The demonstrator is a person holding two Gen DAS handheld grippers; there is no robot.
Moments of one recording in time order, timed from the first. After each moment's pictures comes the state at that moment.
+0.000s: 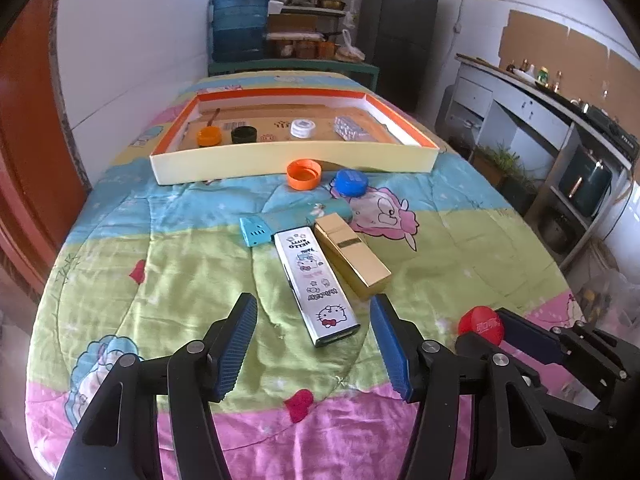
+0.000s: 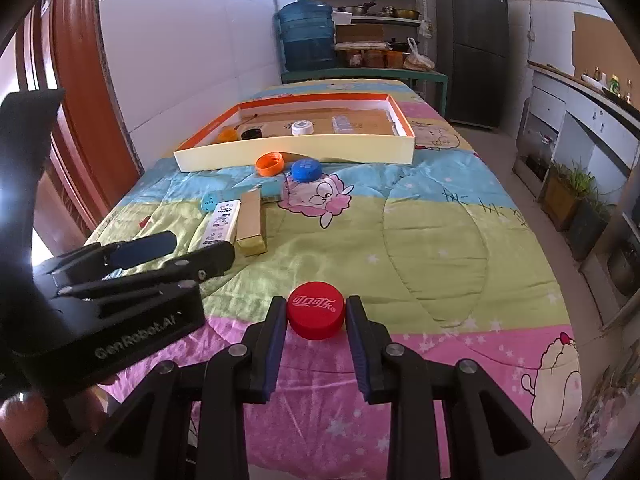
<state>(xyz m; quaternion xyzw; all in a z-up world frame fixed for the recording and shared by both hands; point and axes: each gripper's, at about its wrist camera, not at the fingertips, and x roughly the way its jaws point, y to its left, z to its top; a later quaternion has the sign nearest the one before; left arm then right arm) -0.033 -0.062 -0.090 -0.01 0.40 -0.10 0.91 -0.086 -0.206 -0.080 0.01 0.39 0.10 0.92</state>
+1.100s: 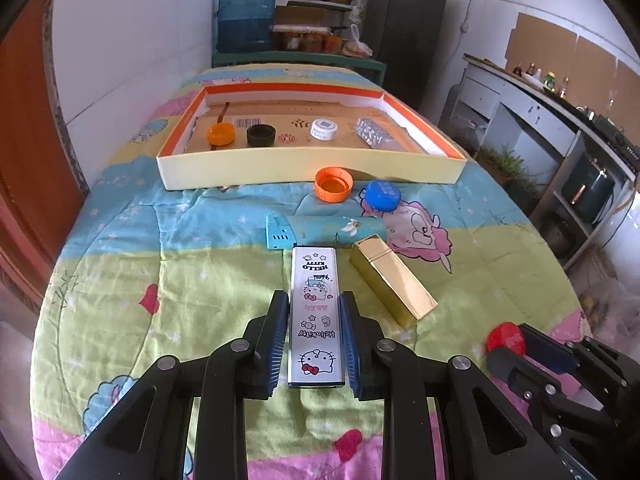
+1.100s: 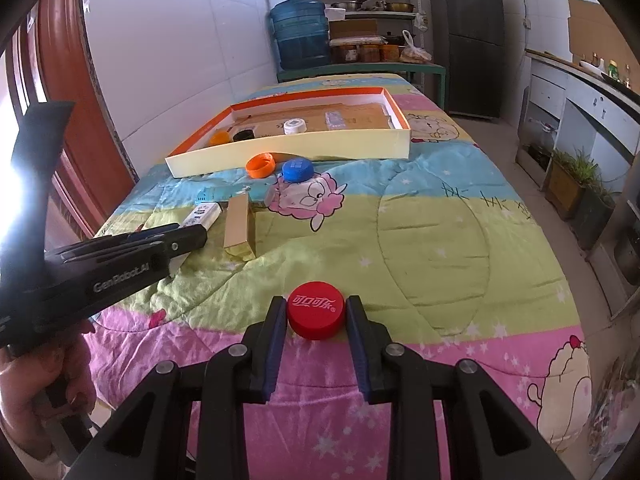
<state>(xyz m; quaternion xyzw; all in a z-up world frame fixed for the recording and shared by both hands) -0.001 -0.036 -0.090 -0.02 0.41 -0.11 0.91 -0.075 -0.213 -0.084 0.03 0.39 0.10 0.91</state>
